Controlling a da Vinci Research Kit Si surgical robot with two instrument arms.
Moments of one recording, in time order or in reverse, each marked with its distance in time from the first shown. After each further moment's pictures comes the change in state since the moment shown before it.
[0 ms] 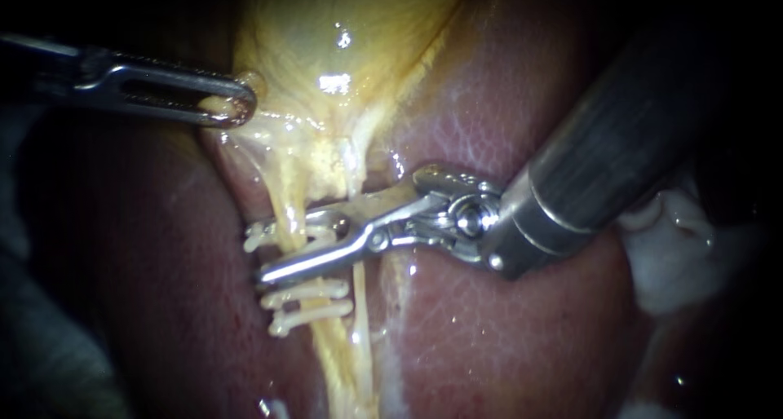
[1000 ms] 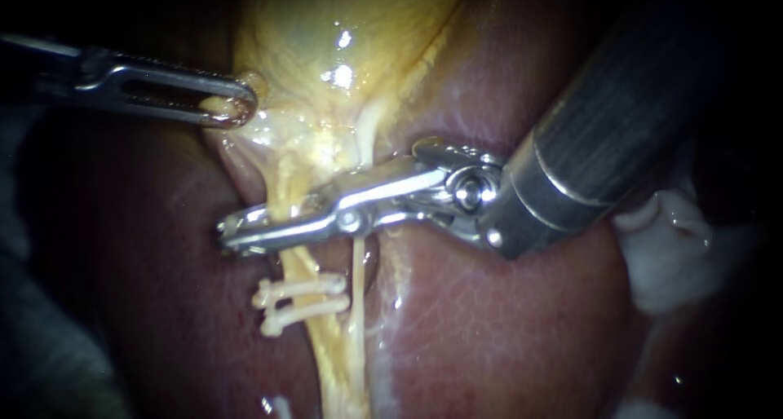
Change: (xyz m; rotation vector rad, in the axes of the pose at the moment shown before) right arm 0.003 -0.003 0.000 -0.001 0.034 0.004; left arm 0.000 0.000 0.000 0.001 0.000 0.000
